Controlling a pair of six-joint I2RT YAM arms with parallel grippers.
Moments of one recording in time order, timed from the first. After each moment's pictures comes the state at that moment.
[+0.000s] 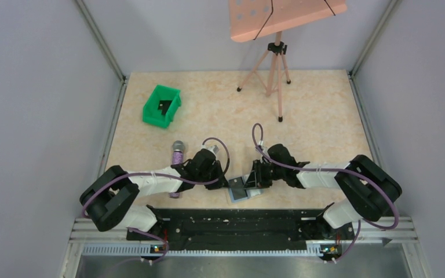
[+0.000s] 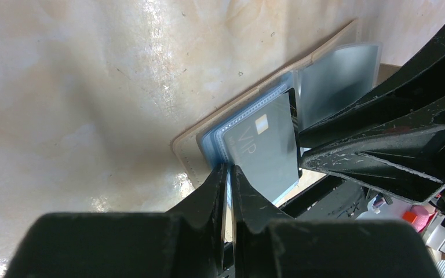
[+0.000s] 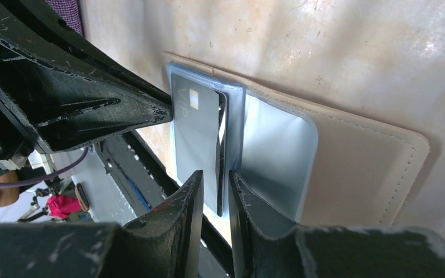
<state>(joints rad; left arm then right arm) -0.81 1.39 0.50 0.05 0.20 -0.95 0.69 1.47 0.44 0.24 -0.52 0.75</state>
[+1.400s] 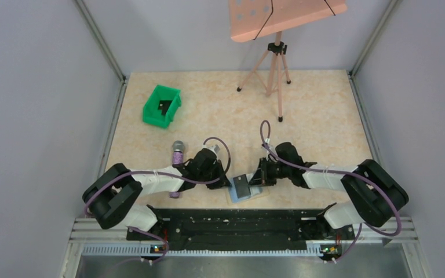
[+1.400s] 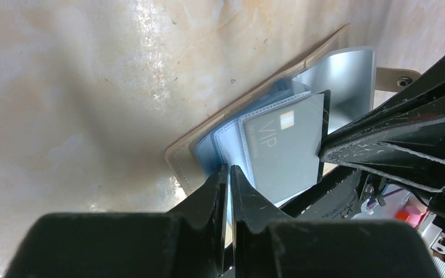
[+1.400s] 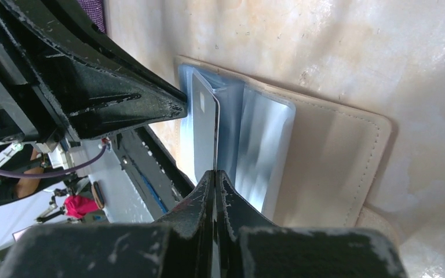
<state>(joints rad) -0.81 1.42 0.50 0.08 0.20 -0.96 0.61 1.42 0.41 0.25 -0.60 0.75</state>
